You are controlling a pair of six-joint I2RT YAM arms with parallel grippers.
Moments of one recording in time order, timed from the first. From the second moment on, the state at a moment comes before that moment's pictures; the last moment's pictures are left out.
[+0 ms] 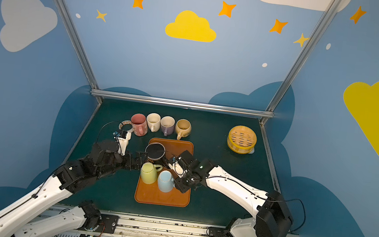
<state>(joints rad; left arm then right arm) -0.67 0.81 0.86 -0.63 -0.14 -0.55 0.96 1.40 1.02 -0.82 -0.15 0.04</state>
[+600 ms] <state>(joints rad) -0.67 0.69 0.92 -0.71 -0.08 -0.47 0.98 1.69 1.22 -0.89 -0.16 -0.17</state>
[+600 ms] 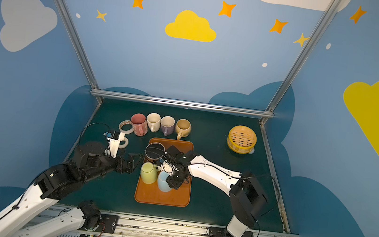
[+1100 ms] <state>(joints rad) -0.67 0.70 0.95 -0.73 -0.07 -0.43 0.98 1.75 1.25 -0.92 -0.17 -0.22</state>
